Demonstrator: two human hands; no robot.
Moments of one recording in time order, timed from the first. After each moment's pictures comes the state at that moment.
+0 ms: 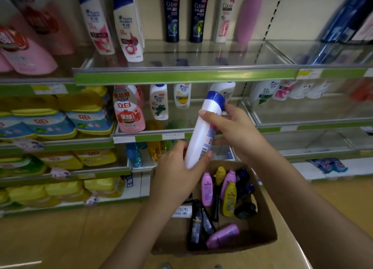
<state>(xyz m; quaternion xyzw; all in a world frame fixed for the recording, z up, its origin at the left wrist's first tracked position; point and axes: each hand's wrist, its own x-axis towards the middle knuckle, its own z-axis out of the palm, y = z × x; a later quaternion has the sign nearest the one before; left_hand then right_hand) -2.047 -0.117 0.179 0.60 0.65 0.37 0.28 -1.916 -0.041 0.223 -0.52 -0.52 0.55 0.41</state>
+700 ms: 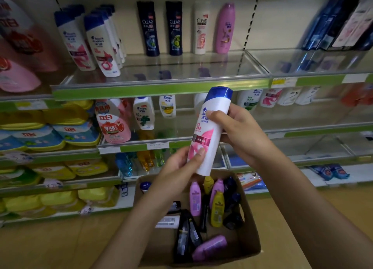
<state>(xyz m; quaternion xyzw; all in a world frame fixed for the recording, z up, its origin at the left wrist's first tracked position) -1.967 -0.106 0.210 0.45 0.52 0.42 0.59 -1.826 -0.029 0.249 -0.46 -0.54 0.56 0.43</state>
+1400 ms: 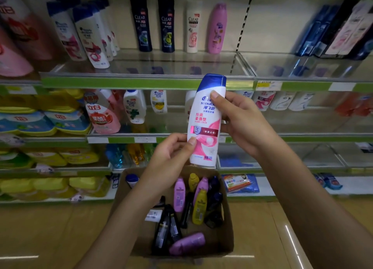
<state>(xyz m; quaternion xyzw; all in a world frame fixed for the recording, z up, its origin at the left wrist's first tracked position) -1.902 -0.109 0.227 0.45 0.55 0.48 0.51 -1.754 -0.024 0.270 -0.40 -0.56 0.59 0.42</state>
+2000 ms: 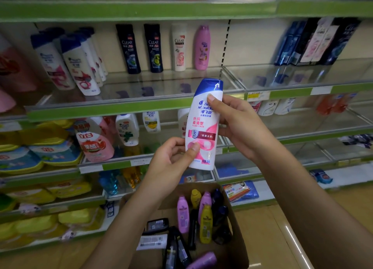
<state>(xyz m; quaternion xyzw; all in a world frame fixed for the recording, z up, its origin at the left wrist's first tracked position) -1.936 -0.075 0.243 0.51 0.50 0.47 0.51 -1.781 -0.013 0.288 -0.42 -0.54 0.56 0.47</state>
